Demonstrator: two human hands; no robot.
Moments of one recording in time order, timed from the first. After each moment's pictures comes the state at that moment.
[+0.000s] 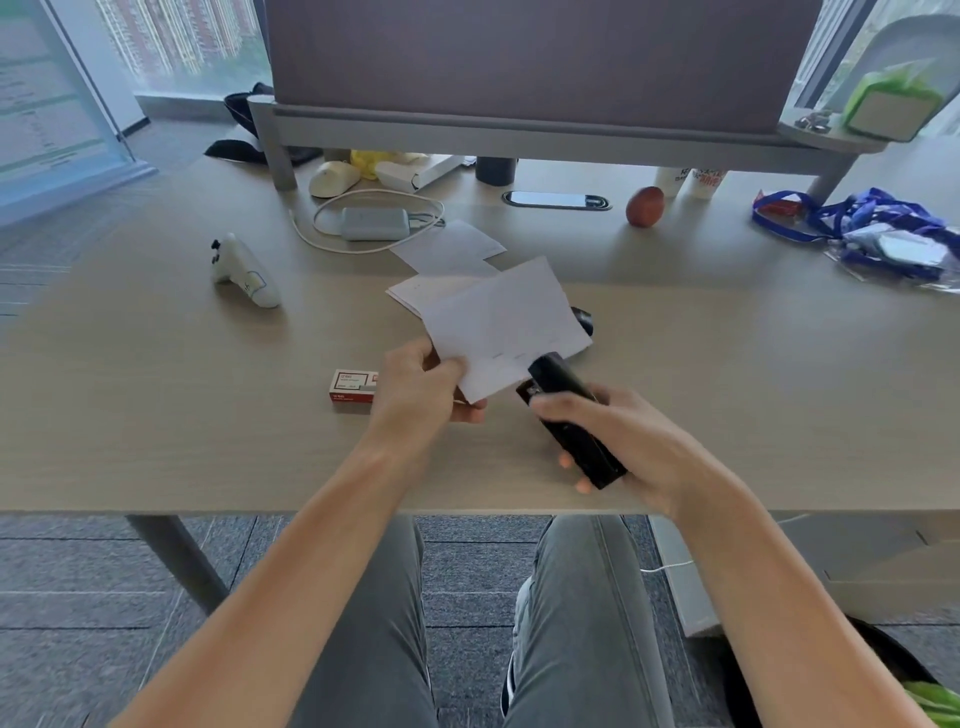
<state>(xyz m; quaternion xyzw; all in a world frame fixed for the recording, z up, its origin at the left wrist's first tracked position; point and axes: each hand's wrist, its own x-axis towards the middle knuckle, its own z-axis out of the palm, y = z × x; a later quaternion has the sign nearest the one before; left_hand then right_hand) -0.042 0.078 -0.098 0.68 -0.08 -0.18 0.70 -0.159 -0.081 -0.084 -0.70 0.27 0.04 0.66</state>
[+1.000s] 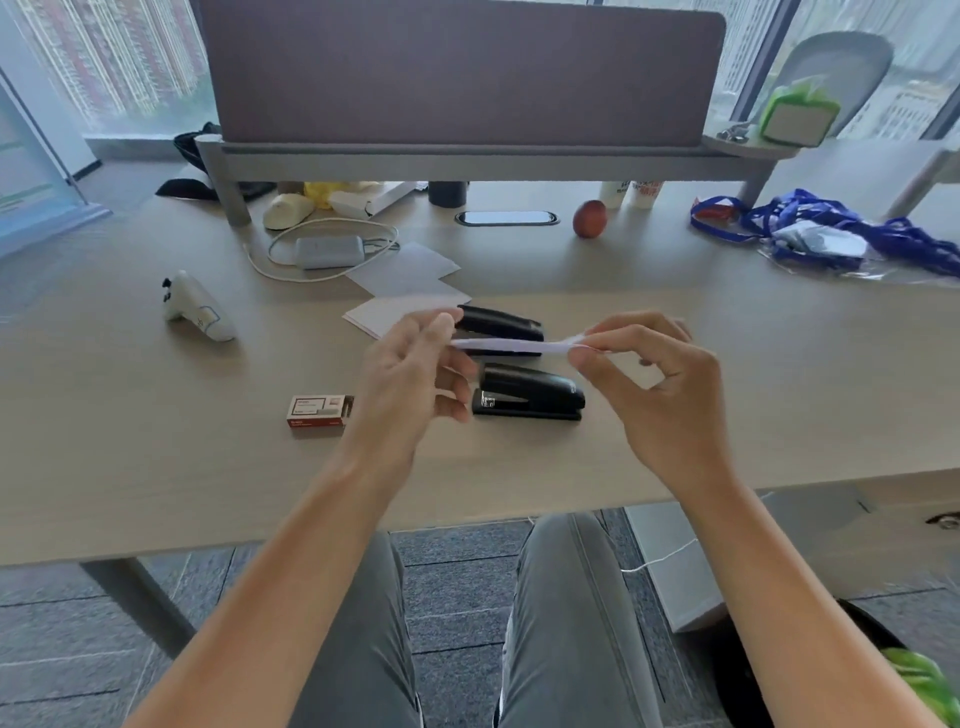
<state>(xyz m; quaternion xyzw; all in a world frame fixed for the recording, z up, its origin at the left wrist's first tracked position) -0.068 0.062 -0.059 0.61 -0.17 -0.18 0.75 -0.192 -0.117 -0.068 -0.82 0.11 -0.40 0.39</state>
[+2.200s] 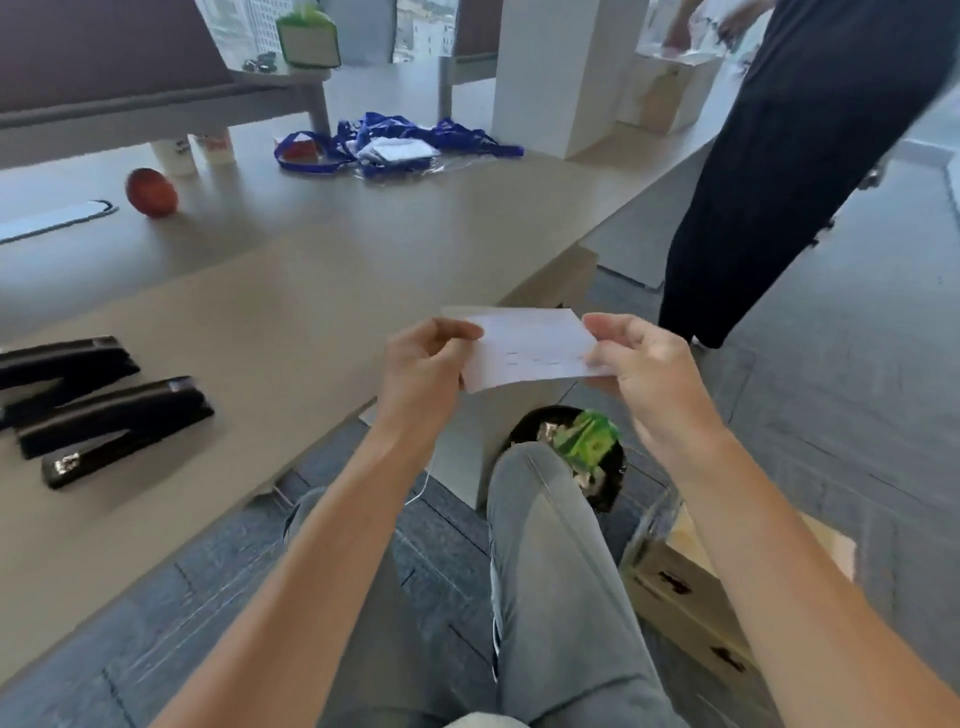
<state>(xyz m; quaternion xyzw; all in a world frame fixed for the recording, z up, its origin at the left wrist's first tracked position) -0.268 -0.133 -0.111 0.56 -0.39 -0.41 0.60 -0.472 -0.178 -0.097 -0.52 0.55 -0.46 0.47</state>
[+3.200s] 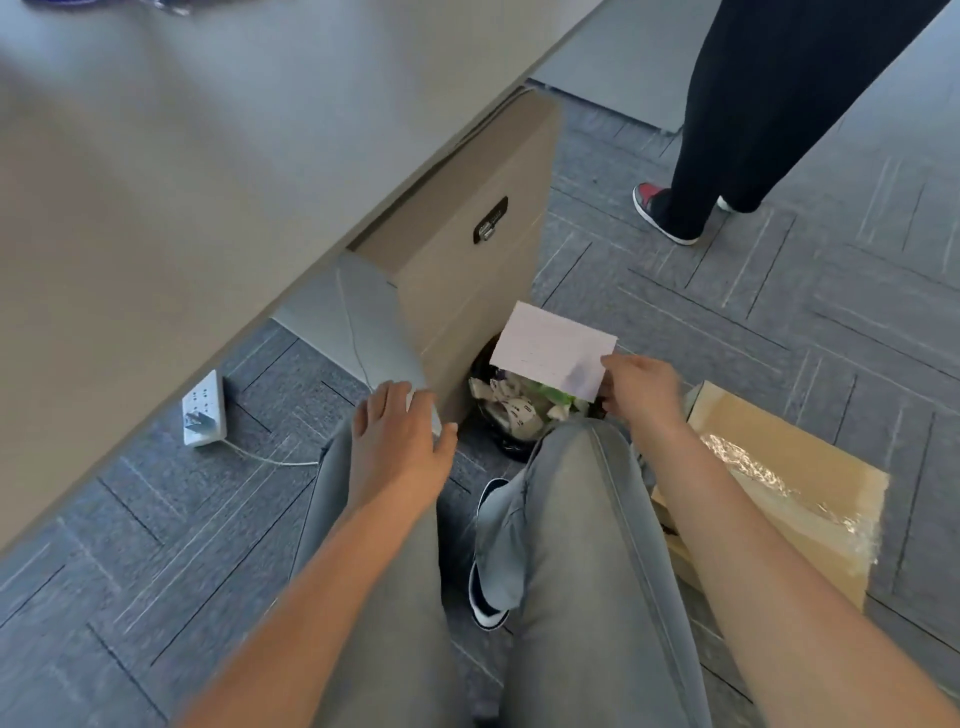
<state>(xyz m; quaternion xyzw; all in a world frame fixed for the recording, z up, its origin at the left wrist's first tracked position) -0.348 -0.229 -0.308 0.76 -0.63 -0.12 0.06 -0.590 -0.331 -0.310 -0.29 0.76 -0.32 0.48</state>
